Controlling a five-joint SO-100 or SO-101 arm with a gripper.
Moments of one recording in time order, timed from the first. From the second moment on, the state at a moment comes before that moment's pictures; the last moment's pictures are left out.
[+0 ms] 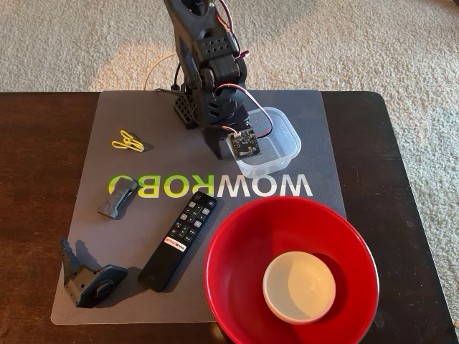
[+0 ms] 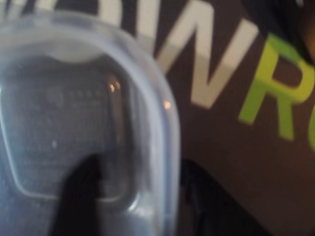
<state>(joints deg) -22.3 146.2 162.3 65.7 81.6</state>
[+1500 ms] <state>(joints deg) -11.5 43.9 19.8 97.5 43.5</state>
